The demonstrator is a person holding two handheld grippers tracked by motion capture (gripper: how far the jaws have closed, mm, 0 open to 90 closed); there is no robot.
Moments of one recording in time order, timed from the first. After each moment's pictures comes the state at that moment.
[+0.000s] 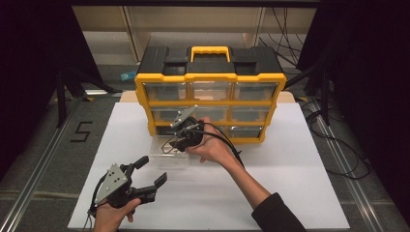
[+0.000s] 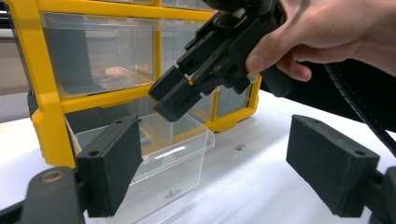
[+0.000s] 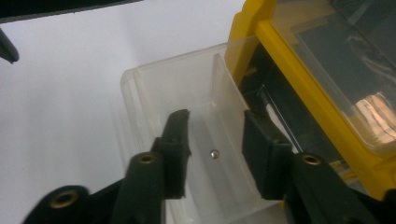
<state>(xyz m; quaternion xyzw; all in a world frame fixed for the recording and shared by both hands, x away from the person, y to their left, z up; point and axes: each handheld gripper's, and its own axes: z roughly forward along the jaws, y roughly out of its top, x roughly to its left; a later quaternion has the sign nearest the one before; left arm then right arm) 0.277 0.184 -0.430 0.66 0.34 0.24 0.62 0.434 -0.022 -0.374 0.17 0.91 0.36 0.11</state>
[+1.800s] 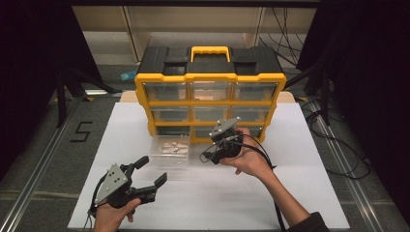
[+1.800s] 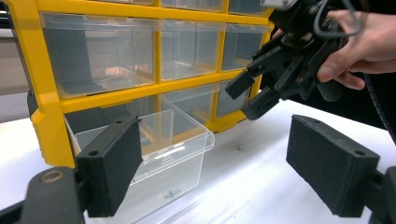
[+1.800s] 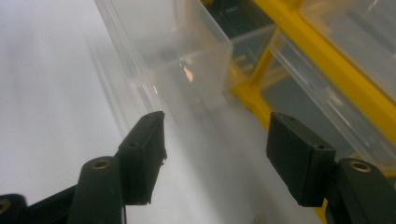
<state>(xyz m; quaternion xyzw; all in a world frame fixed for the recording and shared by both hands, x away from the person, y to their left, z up) 0.276 0.183 -0.430 0.66 0.34 0.23 0.62 0.412 -0.119 -0.391 0.23 0.90 0.34 0.13</state>
